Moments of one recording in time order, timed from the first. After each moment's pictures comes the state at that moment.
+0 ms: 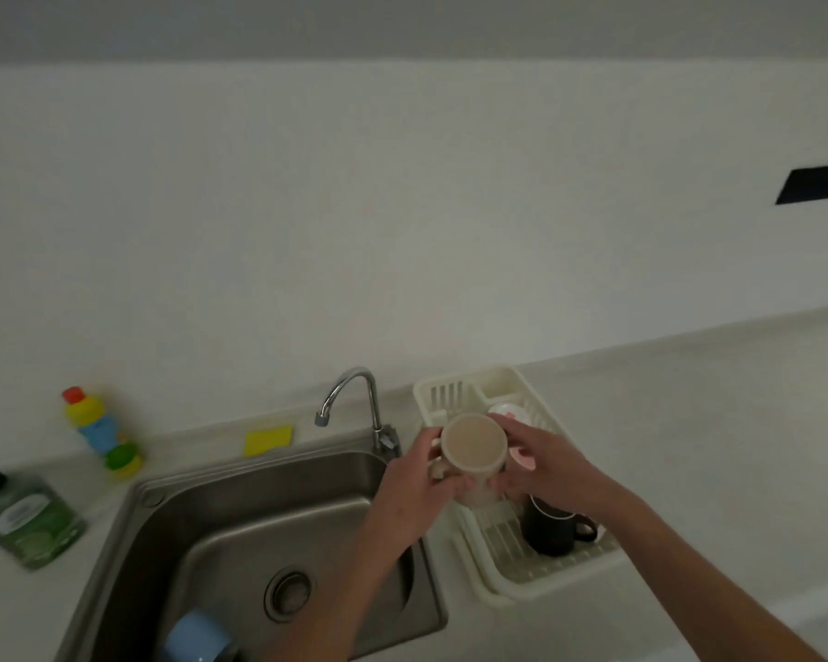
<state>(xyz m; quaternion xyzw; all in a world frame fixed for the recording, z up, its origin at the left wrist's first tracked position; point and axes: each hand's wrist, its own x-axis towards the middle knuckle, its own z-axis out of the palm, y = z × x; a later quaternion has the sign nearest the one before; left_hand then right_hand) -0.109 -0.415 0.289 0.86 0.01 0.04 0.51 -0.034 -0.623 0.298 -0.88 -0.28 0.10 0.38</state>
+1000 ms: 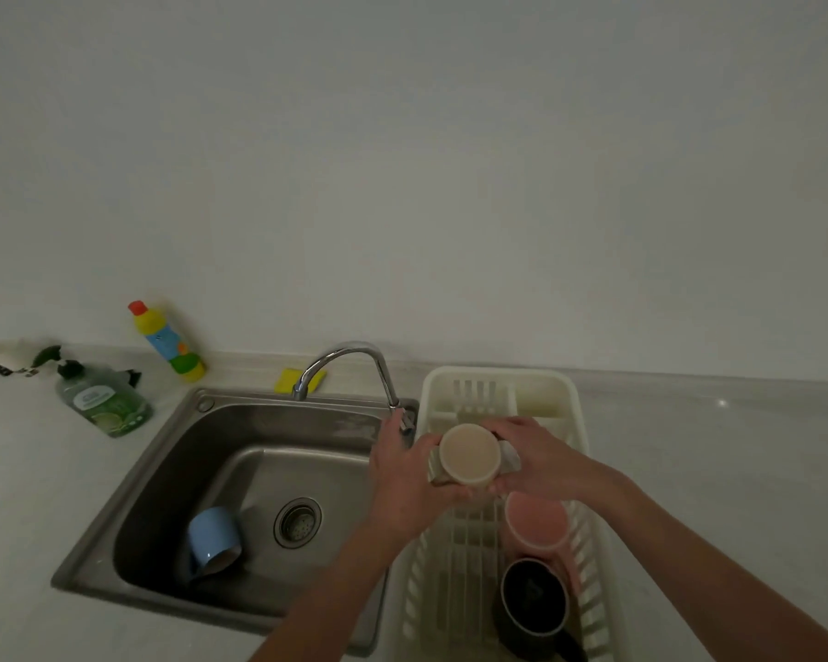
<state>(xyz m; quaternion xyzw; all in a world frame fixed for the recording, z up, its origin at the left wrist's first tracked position) 0.035 -0.477 0.198 0.92 0.27 0.08 0.27 0.202 -0.626 0.193 -0.81 -0.47 0.26 0.23</state>
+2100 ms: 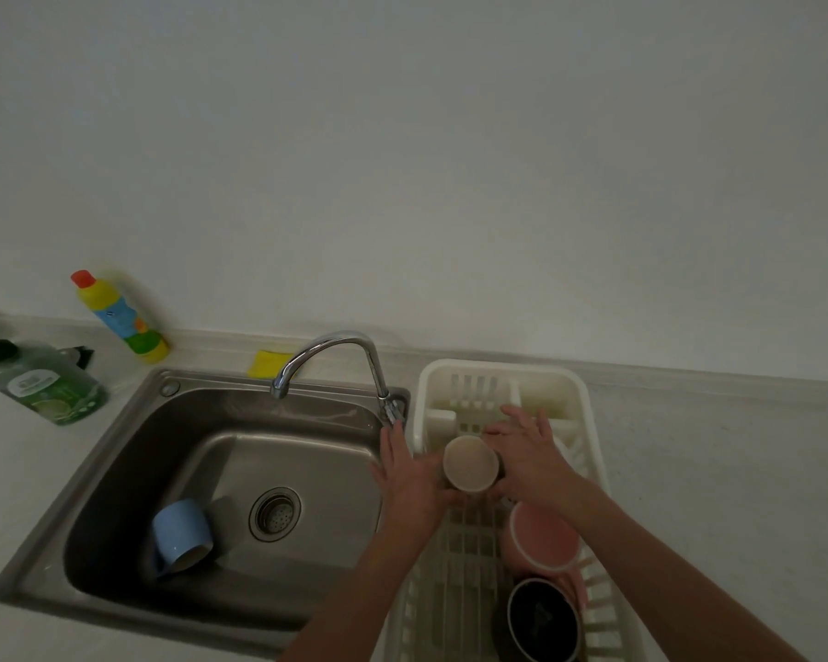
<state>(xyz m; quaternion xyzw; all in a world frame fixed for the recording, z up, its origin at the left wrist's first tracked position) 0.075 -0.465 0.145 0.91 0.32 -0.05 0.26 0.214 -0.589 0.150 -0.88 -0.45 0.17 0.00</state>
